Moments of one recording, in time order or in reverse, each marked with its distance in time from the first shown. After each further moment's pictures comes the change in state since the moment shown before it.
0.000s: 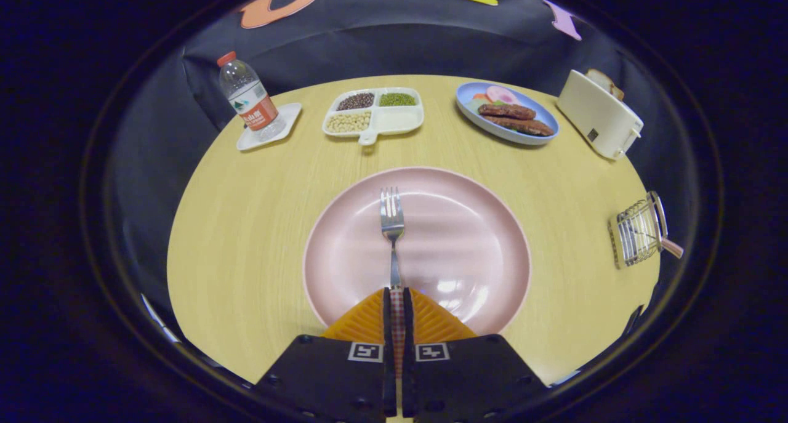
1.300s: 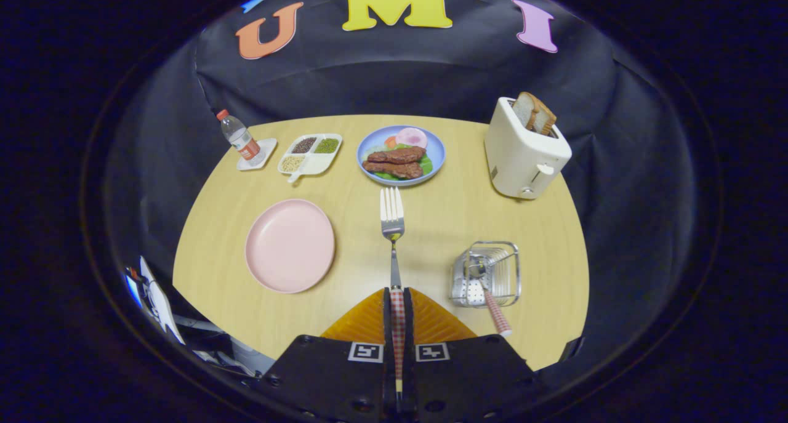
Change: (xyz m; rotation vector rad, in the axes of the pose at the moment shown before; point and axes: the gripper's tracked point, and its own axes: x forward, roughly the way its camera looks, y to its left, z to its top) arm -0.154 -0.264 0.052 -0.141 -0.042 0.016
